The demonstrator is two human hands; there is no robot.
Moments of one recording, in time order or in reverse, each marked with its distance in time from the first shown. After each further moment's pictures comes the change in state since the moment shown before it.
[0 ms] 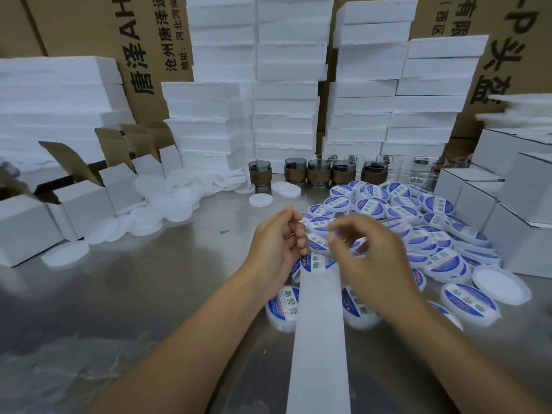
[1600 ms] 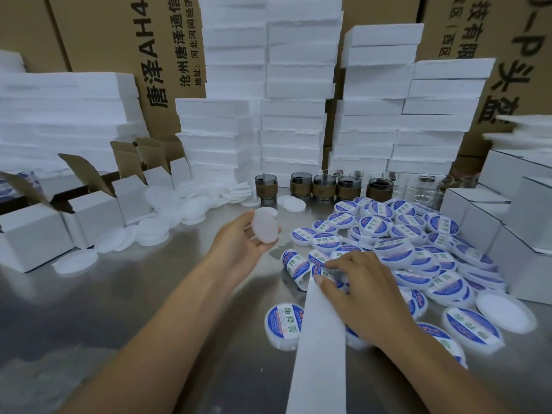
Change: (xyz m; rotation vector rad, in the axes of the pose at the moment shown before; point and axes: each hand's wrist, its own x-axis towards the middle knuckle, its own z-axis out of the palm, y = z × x) left_hand 0.019 0.038 -0.035 -0.068 0.186 -0.022; right_hand -0.002 0.020 0.006 -0.526 -0.279 -0.030
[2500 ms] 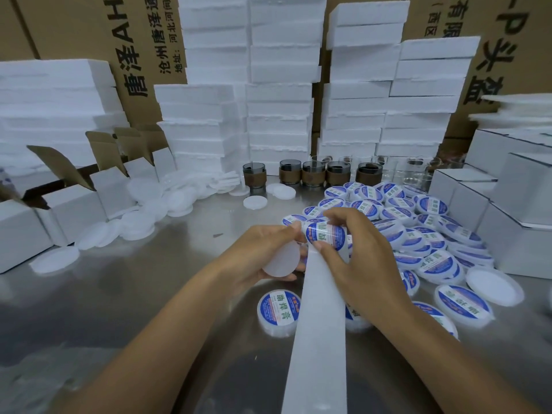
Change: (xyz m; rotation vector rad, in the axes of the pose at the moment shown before) left_hand -0.030 -0.020 0.013 0.643 -0.345 -0.074; right_hand 0.001 -0.013 -0.011 0.350 0.259 -0.015
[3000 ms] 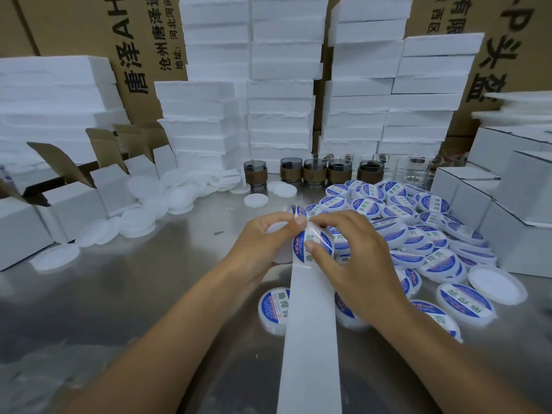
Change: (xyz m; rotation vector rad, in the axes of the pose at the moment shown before) left_hand 0.002 -0.003 0.008 -0.079 0.112 0.152; right_hand -0.002 -0.007 0.001 0.011 0.004 -0.128
